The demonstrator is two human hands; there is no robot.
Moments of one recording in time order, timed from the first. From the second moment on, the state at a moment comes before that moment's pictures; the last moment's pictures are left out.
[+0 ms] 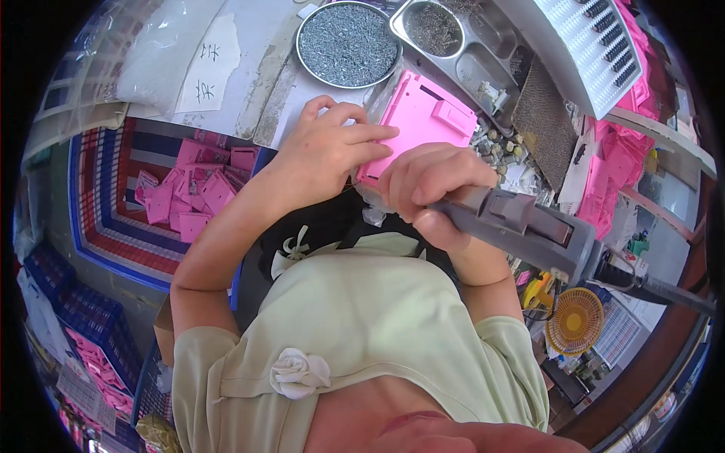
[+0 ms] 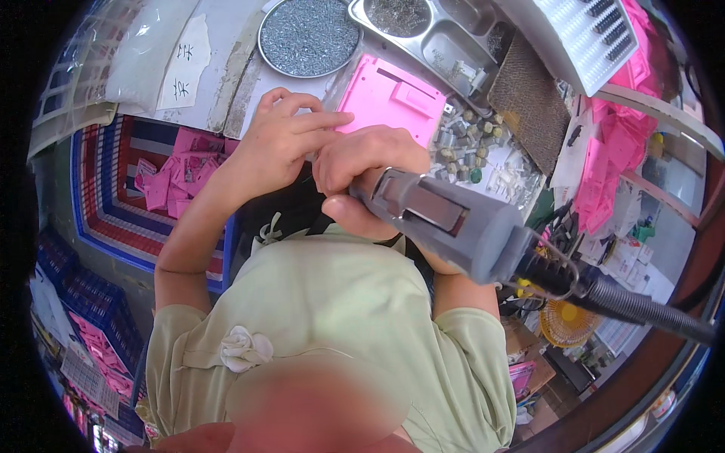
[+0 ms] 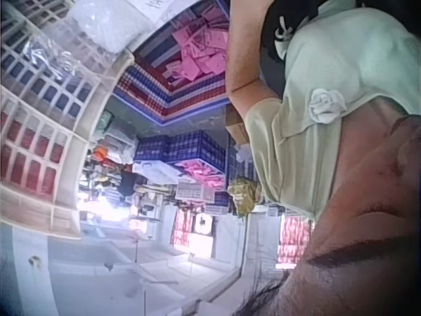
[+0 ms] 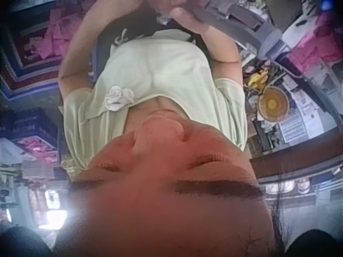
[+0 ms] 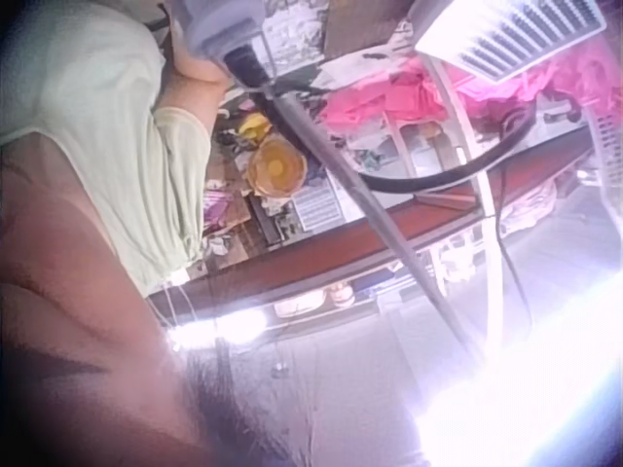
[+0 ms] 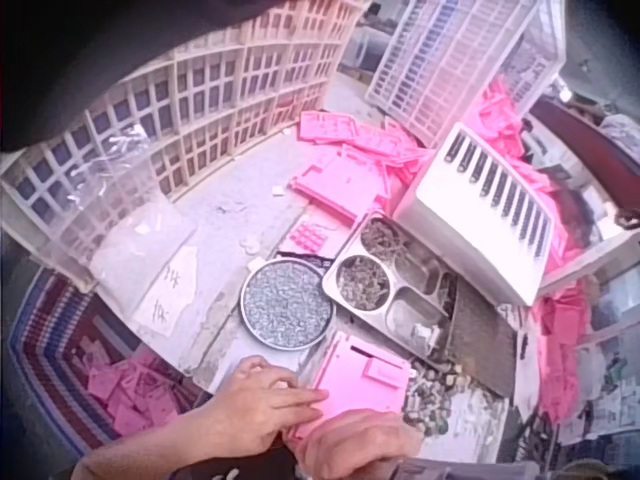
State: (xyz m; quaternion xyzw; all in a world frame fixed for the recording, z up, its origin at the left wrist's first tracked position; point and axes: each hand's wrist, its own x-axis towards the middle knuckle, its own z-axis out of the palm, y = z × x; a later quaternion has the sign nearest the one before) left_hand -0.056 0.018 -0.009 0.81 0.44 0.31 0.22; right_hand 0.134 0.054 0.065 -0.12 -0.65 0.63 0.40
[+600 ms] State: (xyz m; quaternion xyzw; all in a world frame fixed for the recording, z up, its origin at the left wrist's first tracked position) left_hand -0.053 0.014 -0.017 0.82 0.44 0.31 0.20; right_hand 0.138 0.044 0.042 -0.12 -0.65 0.63 0.41
